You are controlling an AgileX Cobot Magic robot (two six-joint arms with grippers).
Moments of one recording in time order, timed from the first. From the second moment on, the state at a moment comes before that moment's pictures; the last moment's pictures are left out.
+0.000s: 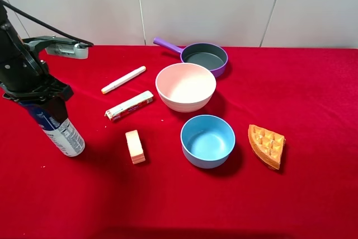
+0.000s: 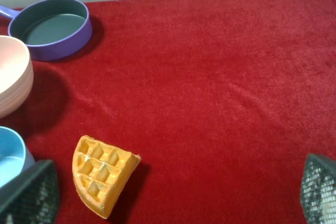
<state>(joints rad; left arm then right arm) -0.21 1.59 -0.94 -0.04 0.89 0.17 0.04 0.00 -0.50 0.00 1.03 0.04</state>
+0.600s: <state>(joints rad) -0.21 1.59 -0.99 -0.05 0.96 0.17 0.04 0.00 -0.50 0.00 1.03 0.04</state>
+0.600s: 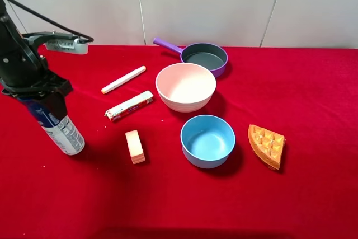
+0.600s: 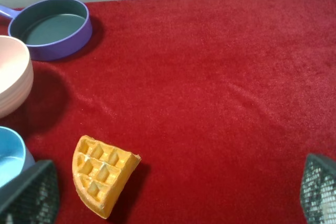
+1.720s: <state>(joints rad) -0.23 1.59 -1.29 -0.07 1.17 0.17 0.04 0.00 -0.50 0.00 1.03 0.04</state>
